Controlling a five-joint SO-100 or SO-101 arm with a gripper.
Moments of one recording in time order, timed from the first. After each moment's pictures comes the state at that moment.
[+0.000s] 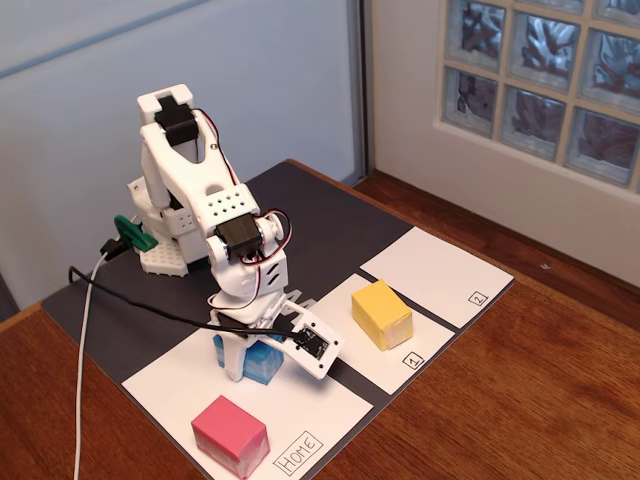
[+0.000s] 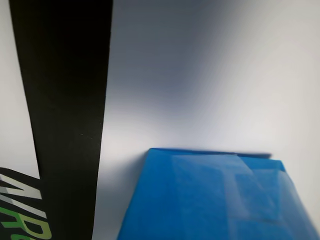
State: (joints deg) arm 16.5 73.2 97.4 63.8 58.4
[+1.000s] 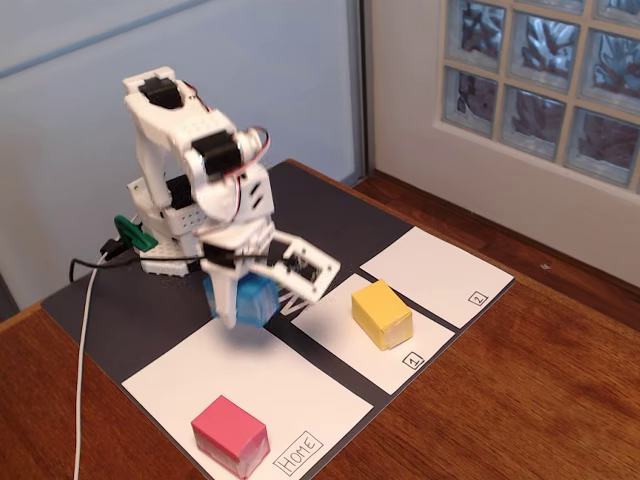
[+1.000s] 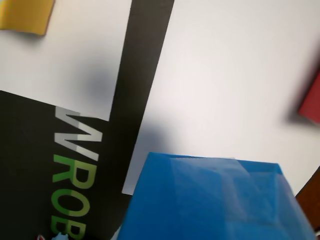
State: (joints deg) arm 12.4 99.1 97.5 78.0 60.1
